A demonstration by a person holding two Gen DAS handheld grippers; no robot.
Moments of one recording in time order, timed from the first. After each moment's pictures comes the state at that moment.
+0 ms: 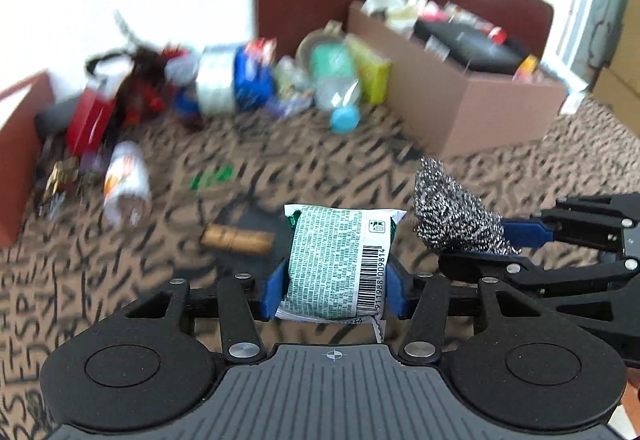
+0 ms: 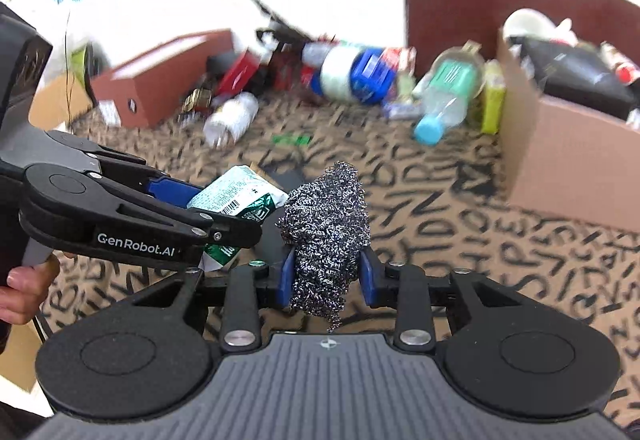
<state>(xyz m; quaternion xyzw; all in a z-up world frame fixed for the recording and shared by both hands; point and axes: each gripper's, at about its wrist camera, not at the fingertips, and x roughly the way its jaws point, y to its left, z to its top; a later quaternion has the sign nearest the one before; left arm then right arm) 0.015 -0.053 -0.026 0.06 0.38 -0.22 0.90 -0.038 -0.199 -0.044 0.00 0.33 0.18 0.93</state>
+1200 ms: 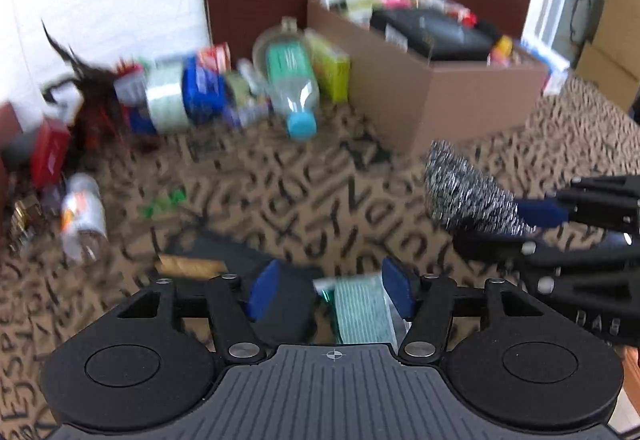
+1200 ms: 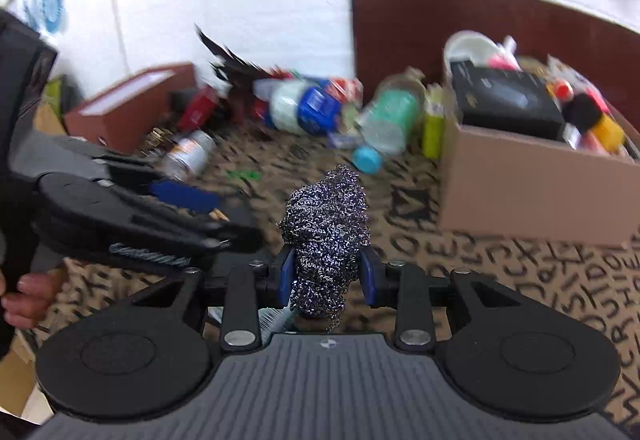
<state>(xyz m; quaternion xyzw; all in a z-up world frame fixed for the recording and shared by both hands) 0.027 -0.094 -0.049 0.10 0.41 -0.25 0.87 -0.034 -0.236 -0.037 0.01 0.32 0.13 0.94</state>
